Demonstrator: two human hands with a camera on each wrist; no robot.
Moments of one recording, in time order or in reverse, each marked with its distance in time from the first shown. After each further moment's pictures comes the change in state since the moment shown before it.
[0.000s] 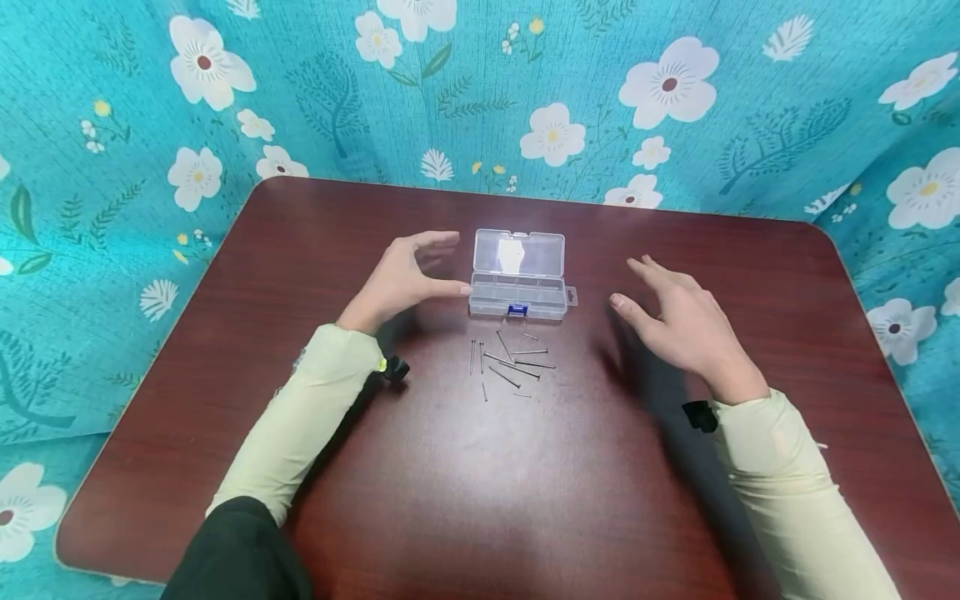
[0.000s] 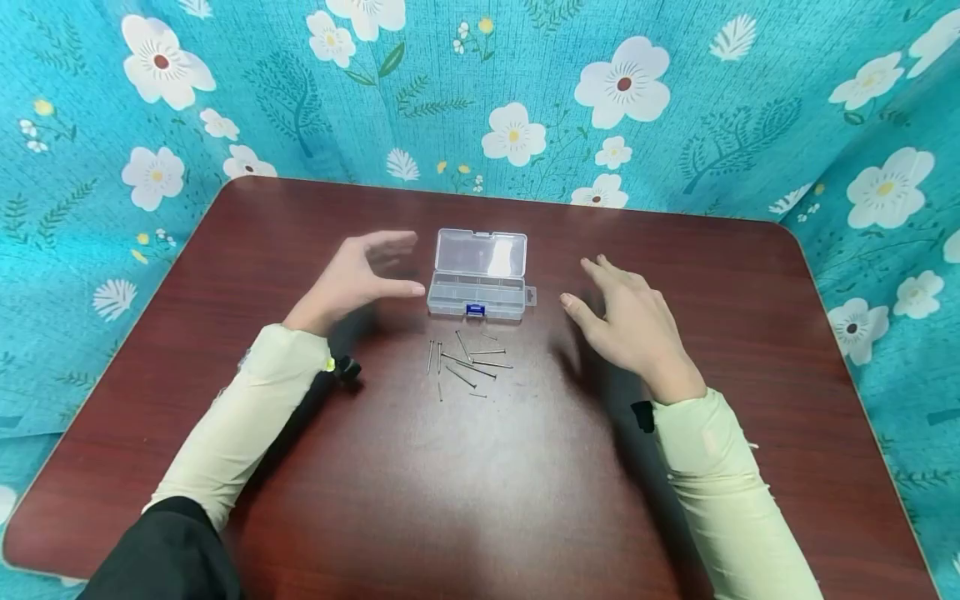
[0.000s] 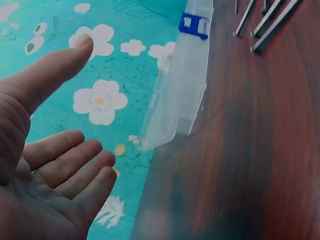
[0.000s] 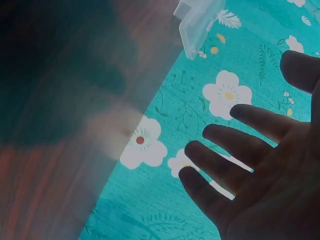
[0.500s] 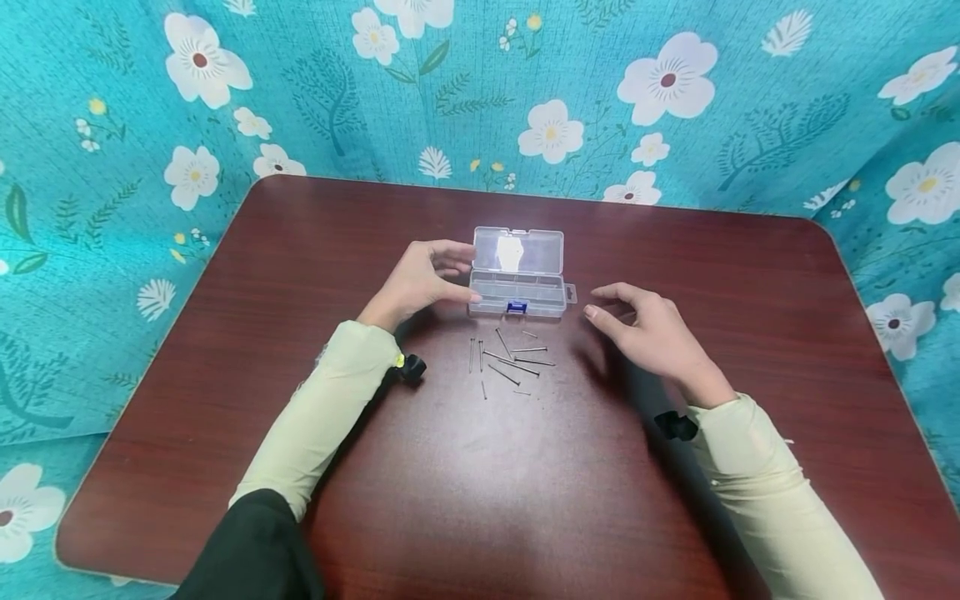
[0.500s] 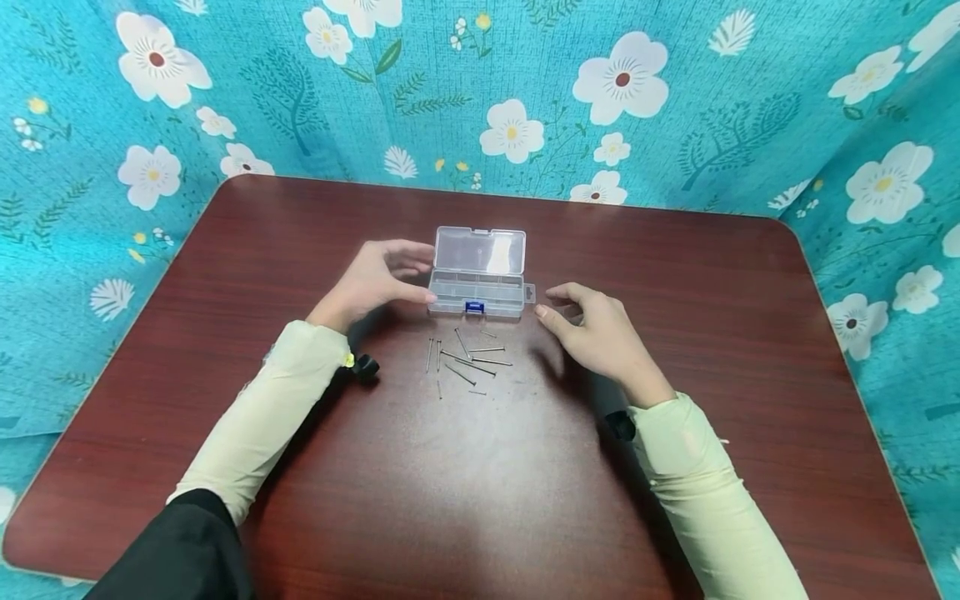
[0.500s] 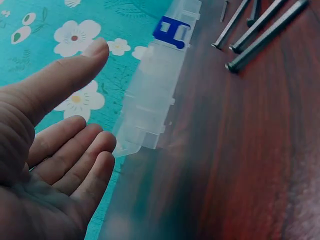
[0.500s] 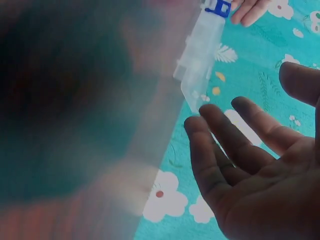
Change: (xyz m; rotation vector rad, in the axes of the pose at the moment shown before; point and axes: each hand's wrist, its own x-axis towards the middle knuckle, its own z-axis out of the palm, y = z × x) left_hand 0.018 -0.018 0.022 -0.200 -0.052 -0.042; right_hand 0.001 -0.013 0.031 0.298 -0.050 0.078
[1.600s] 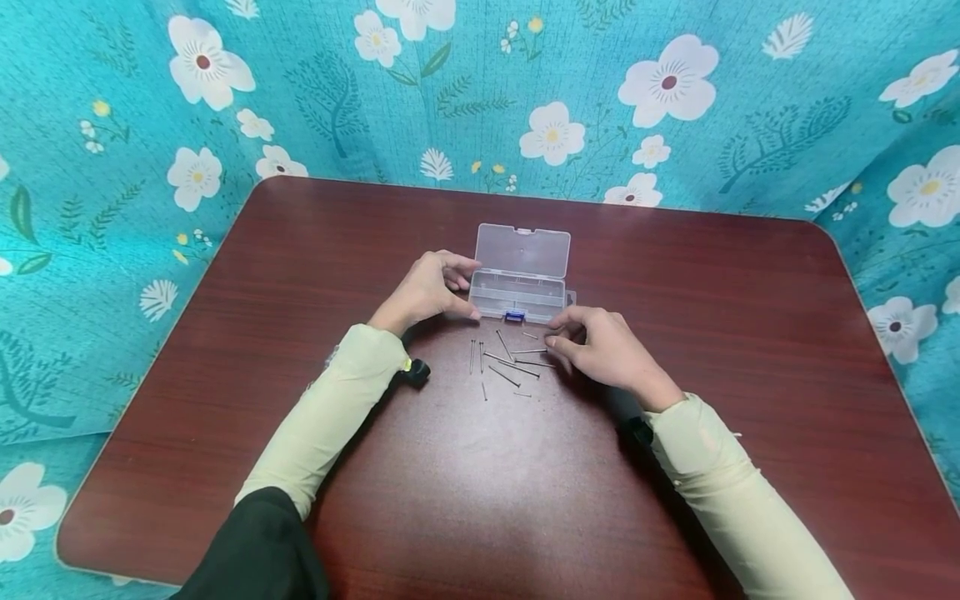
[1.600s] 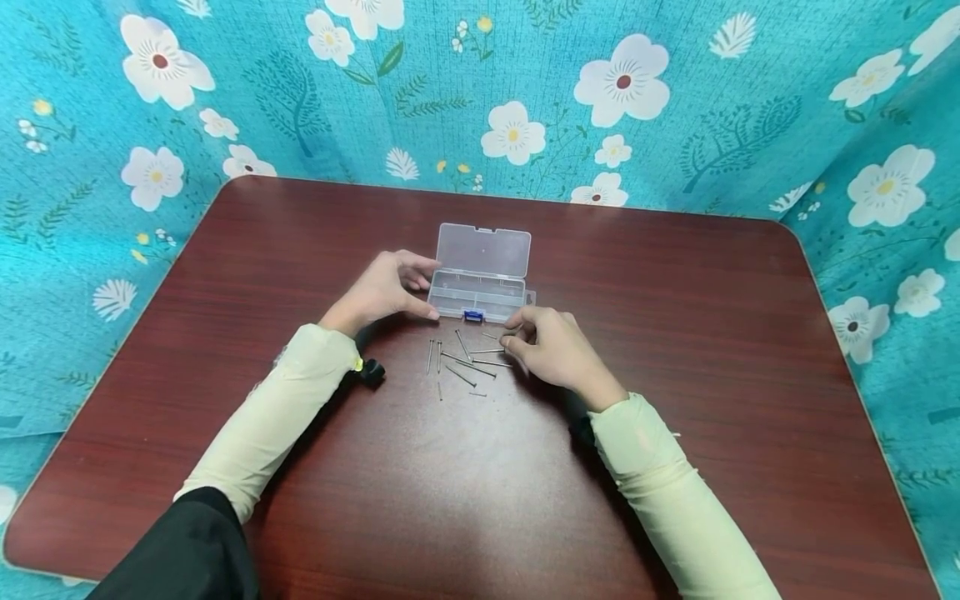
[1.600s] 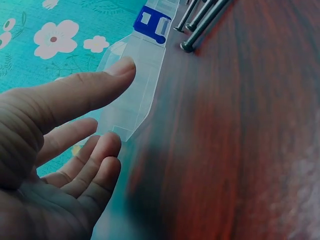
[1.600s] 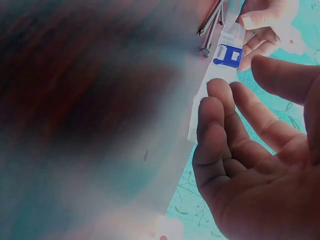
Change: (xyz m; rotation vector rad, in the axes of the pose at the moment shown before) left_hand 0.004 -0.008 0.007 0.284 -0.033 -0.055; right_hand 0.014 -0.008 0.045 0.007 -0.107 -0.124
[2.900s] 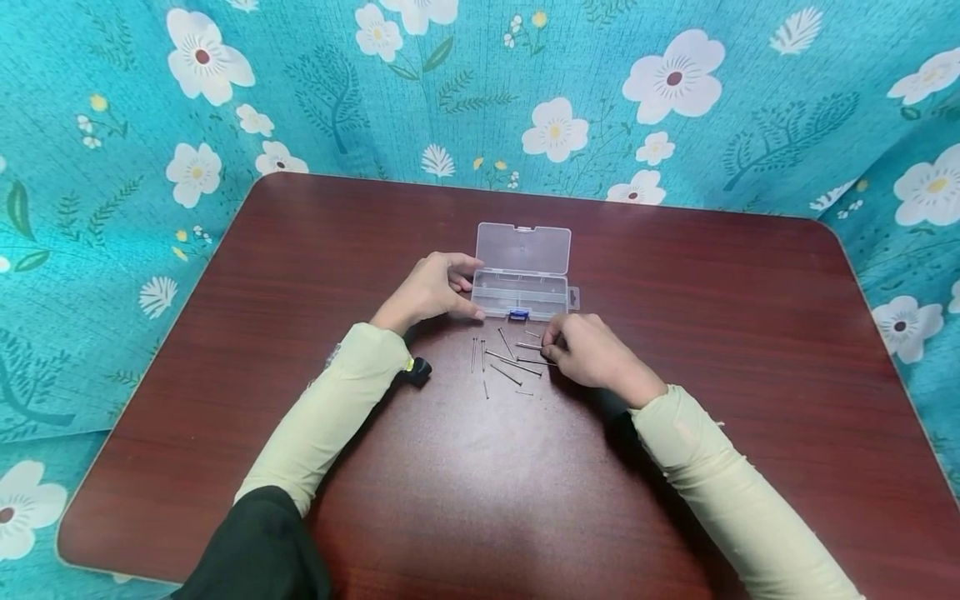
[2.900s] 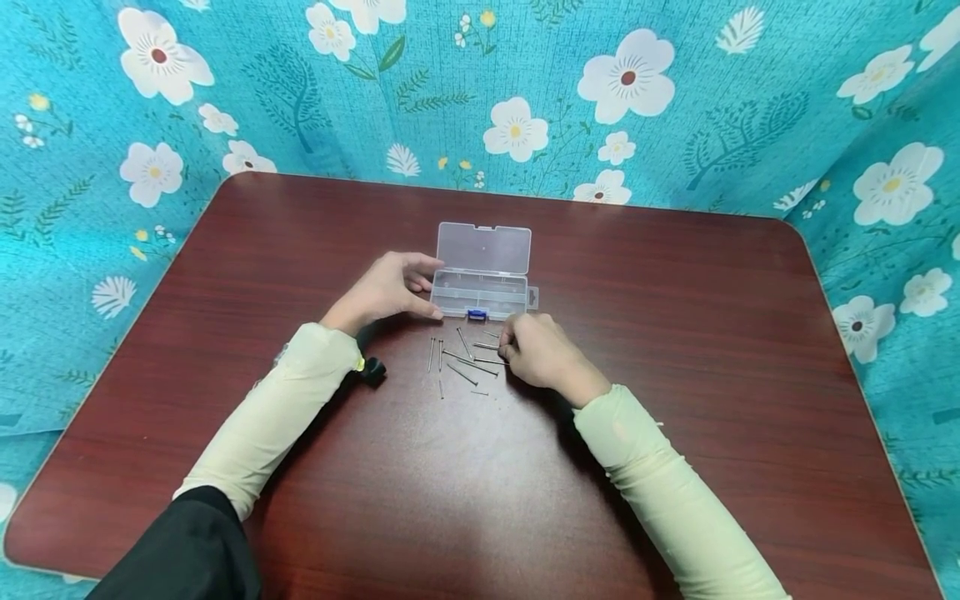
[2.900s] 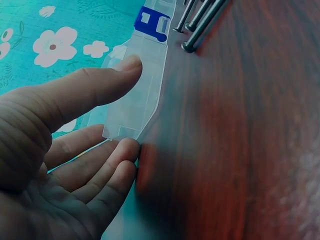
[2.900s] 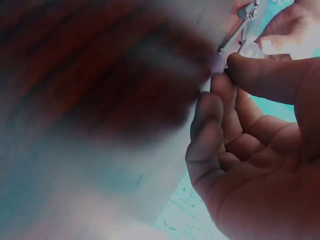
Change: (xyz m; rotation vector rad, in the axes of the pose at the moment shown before) left_hand -0.002 0.006 0.001 0.032 -0.049 -0.037; right_hand 0.012 -0.008 0.014 -0.263 -0.084 -0.049
